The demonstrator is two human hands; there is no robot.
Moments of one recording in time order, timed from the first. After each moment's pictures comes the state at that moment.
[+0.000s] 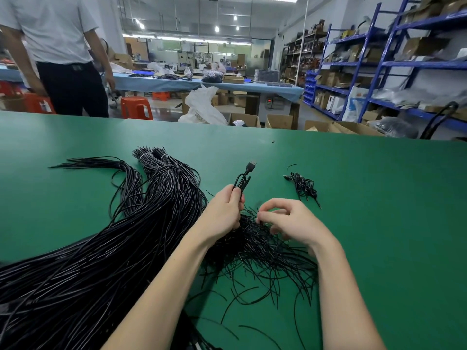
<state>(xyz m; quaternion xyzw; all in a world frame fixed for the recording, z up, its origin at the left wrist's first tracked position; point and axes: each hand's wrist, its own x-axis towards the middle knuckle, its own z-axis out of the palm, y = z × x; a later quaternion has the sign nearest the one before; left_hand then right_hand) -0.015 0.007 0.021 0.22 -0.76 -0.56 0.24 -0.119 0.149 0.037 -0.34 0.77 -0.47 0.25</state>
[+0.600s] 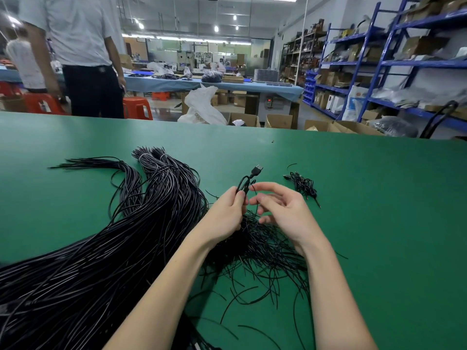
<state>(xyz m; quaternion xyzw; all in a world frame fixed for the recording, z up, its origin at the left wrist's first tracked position) -0.016 0.012 0.019 0.21 -0.78 -0.55 0.22 -0.105 0.136 0.036 -0.34 0.63 -0.66 0.23</state>
